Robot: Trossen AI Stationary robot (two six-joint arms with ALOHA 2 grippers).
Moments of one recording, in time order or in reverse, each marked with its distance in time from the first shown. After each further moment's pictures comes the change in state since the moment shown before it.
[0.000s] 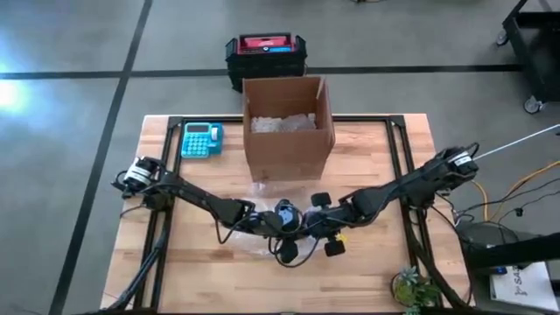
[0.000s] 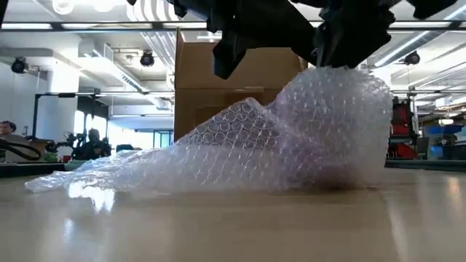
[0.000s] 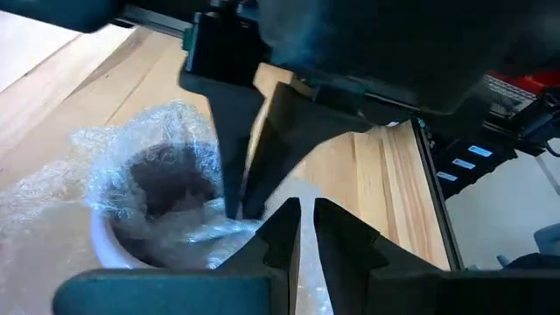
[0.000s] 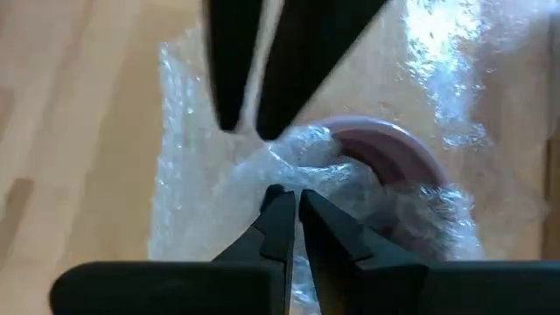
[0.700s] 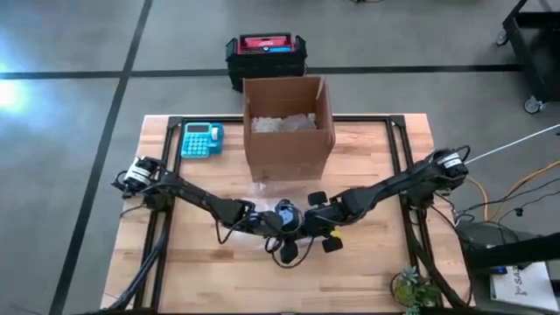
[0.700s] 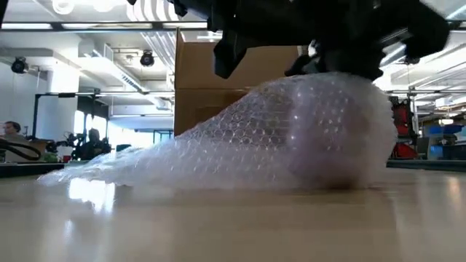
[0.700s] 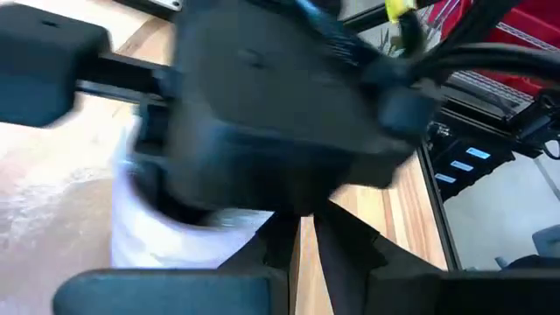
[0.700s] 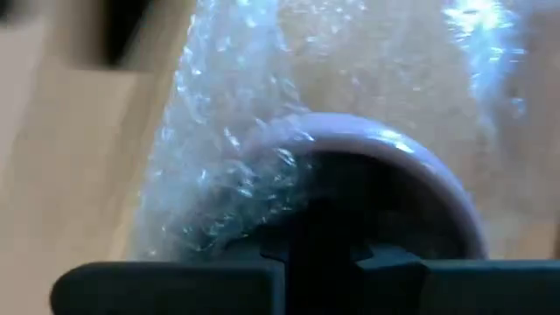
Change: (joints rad) left arm 0.000 0.000 0.000 0.005 0.000 -0.001; right arm -0.061 0.101 0.001 0.004 -0.042 -0.082
